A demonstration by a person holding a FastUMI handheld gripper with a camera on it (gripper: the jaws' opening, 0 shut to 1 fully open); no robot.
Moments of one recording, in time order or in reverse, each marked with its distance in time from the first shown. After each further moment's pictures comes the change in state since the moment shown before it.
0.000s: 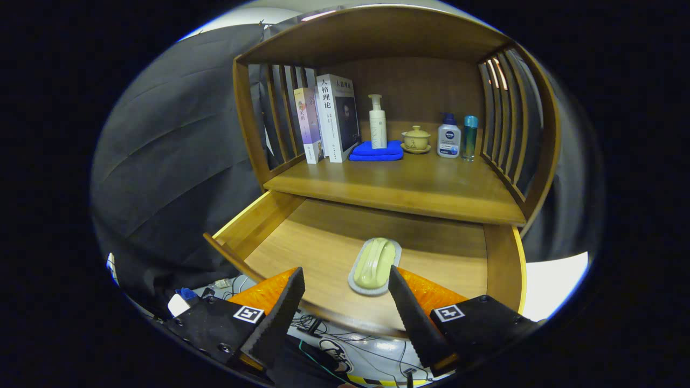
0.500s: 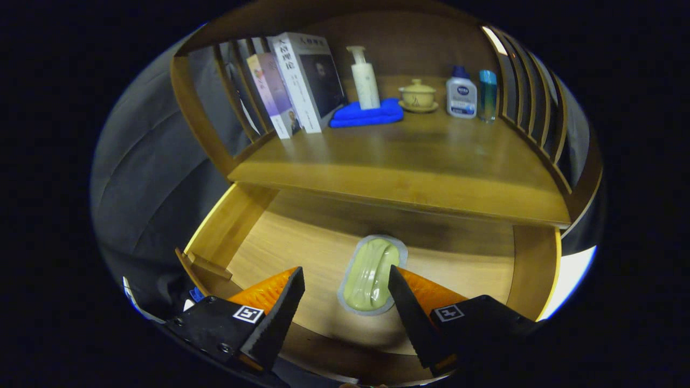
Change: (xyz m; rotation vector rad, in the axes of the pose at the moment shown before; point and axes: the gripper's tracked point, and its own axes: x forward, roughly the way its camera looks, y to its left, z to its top) arm 0.079 -0.025 -0.012 0.132 0.272 0.024
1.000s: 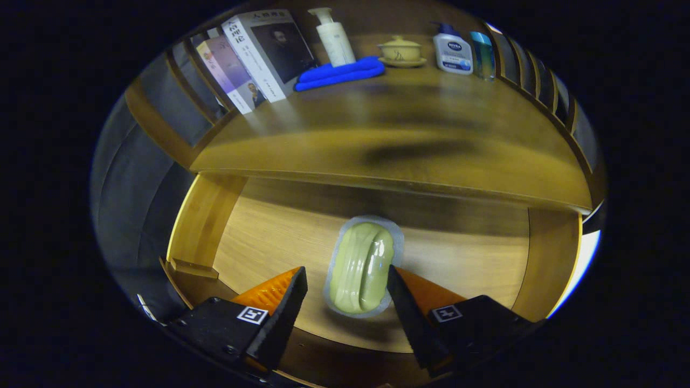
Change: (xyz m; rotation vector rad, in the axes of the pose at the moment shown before) arm 0.033 -0.015 -0.014 0.096 0.181 -0.045
